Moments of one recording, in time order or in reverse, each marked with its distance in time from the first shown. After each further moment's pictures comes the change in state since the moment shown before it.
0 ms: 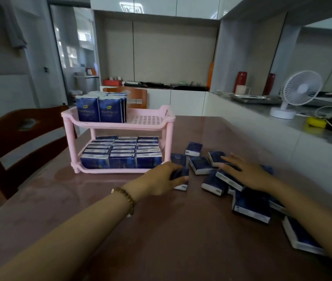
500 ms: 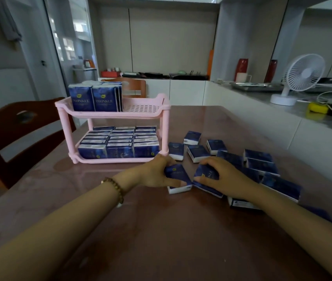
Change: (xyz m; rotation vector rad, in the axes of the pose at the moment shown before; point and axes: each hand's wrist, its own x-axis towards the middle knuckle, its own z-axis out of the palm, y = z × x) left_hand -0.008 -0.012 0.003 -0.131 -0.089 -0.009; right_hand -0.031 -0.041 0.039 0.144 0.094 -0.343
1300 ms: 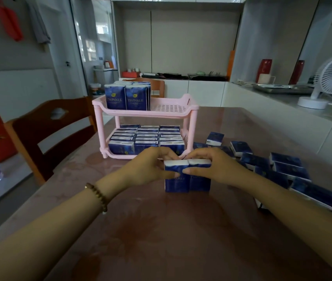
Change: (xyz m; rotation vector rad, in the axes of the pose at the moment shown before) left_hand -0.072 -0.013 -0.041 -0.215 0.250 0.111; right_hand 0.038 -0.078 0.015 0.409 -0.089 -0.128
